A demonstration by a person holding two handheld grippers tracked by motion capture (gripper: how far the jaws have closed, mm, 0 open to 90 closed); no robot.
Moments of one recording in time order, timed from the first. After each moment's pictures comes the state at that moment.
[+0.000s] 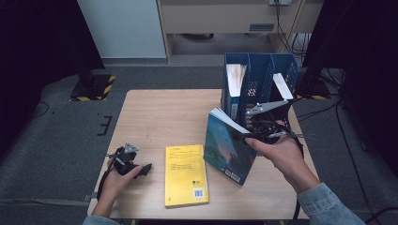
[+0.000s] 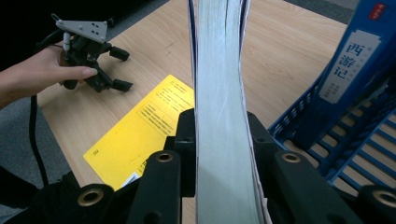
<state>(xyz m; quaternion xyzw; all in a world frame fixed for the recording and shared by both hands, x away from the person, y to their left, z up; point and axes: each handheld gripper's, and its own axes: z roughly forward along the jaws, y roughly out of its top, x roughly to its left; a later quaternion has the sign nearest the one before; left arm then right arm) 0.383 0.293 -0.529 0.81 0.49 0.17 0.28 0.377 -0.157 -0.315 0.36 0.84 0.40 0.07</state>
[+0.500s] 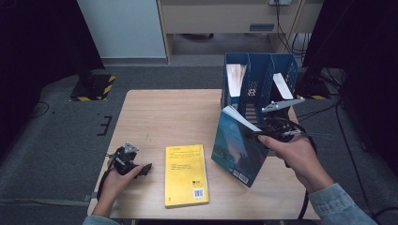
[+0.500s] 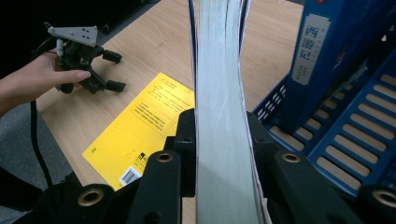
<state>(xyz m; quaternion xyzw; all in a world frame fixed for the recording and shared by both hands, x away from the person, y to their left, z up) 0.383 0.293 -0.529 0.81 0.49 0.17 0.28 0.377 -0.188 -0.309 0.39 0.82 0.41 0.06</state>
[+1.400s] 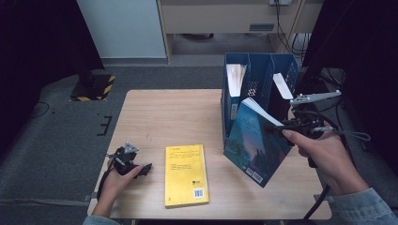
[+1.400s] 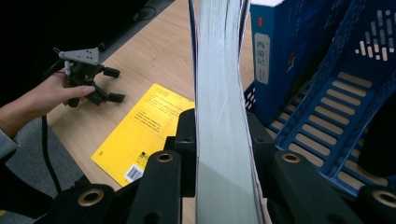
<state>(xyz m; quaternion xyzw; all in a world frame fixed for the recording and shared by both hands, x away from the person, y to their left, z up) 0.383 0.293 -0.529 0.81 0.49 0.17 0.28 0.360 -0.232 -0.269 0.42 0.80 0.42 0.07</state>
